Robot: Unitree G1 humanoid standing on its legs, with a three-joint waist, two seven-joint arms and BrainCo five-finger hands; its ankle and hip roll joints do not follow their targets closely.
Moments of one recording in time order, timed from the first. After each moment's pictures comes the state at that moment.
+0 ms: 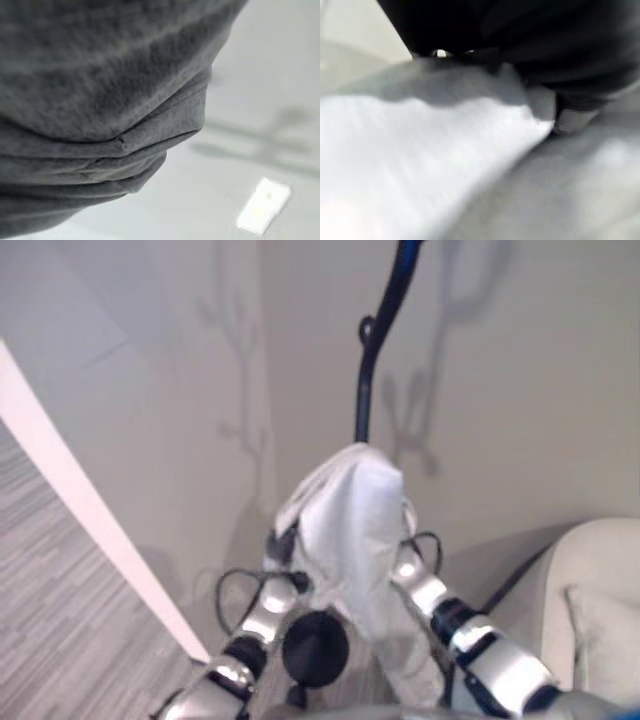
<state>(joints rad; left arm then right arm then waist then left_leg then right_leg) -0.26 0.17 -0.33 0.72 -0.34 -0.29 0.54 -0.47 -0.03 0.51 0.80 0.15 -0.20 -0.54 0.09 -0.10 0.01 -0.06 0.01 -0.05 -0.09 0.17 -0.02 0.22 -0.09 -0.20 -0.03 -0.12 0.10</state>
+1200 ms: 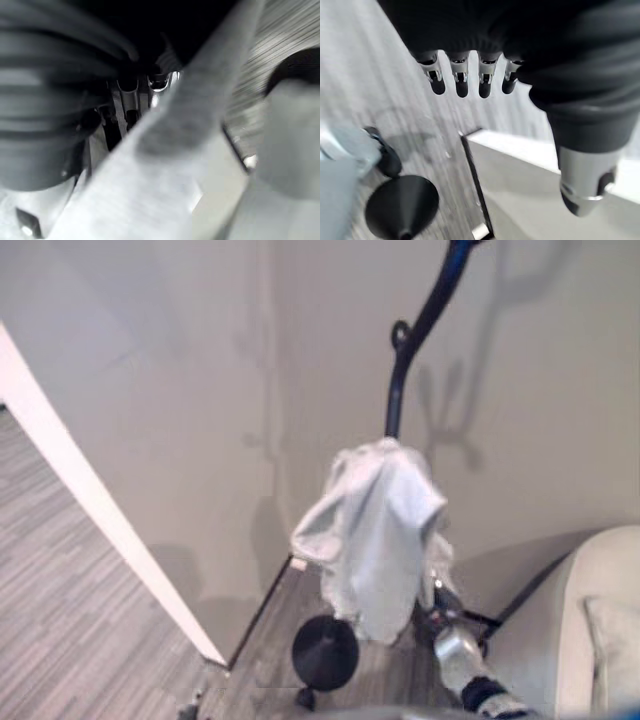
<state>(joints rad) 0.09 0.23 0.18 1.37 -0.77 -0.20 0.03 -0.15 -0.03 0.06 1.11 0.95 -0.27 -0.01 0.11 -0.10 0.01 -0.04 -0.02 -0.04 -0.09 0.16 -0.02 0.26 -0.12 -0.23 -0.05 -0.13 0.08</state>
